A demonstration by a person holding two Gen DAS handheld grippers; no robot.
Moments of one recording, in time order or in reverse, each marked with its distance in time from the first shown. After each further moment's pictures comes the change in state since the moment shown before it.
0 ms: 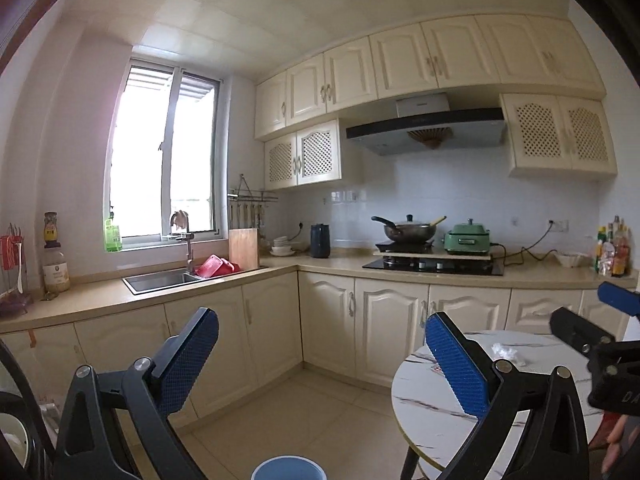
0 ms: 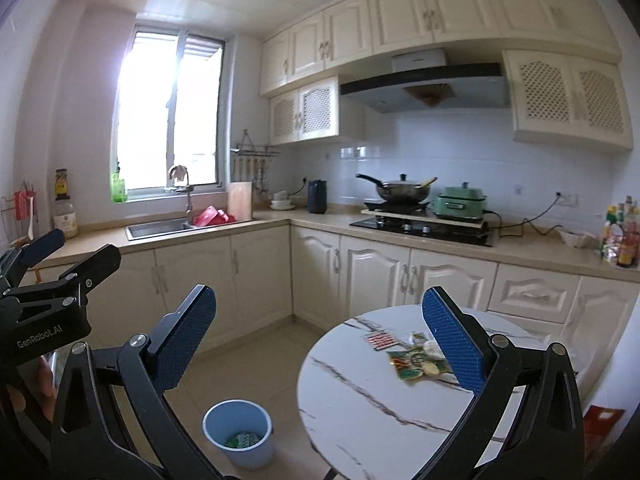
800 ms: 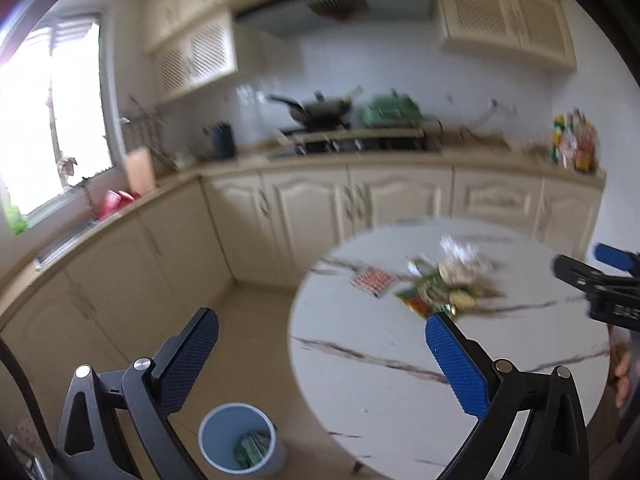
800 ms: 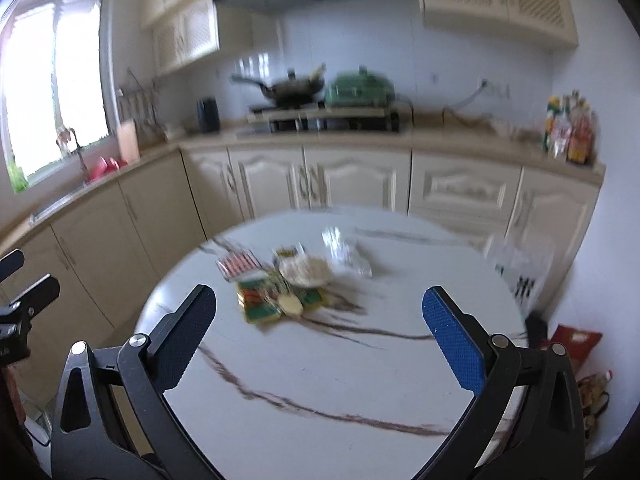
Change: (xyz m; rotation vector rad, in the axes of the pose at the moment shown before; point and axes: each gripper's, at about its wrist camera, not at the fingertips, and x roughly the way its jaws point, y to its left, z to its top) left arm 0.291 -0.134 0.037 0.183 0.442 -0.264; right arm 0.131 -0.208 -0.088 0.197 0.371 -0.249
